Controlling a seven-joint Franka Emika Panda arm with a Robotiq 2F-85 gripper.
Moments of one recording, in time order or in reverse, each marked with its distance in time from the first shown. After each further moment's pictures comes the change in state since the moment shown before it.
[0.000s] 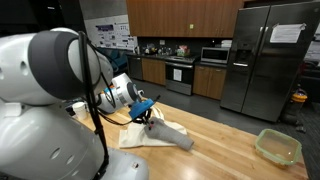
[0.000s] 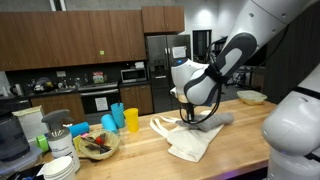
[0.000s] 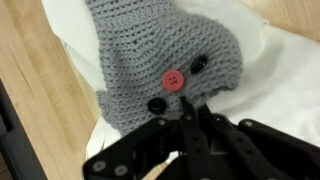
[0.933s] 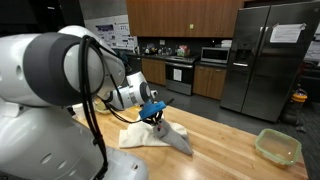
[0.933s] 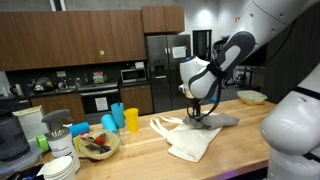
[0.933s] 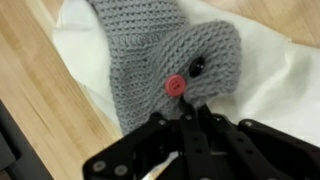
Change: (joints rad) arm -0.031 0.001 -0.136 0.000 0.007 0.000 -0.012
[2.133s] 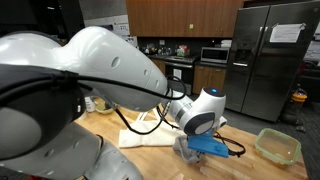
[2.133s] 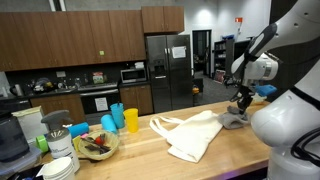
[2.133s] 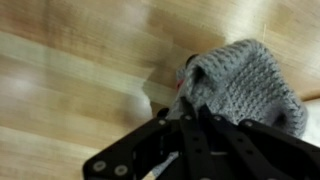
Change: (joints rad) arm -0.349 -0.018 -0.602 0.011 0.238 0.002 -0.447
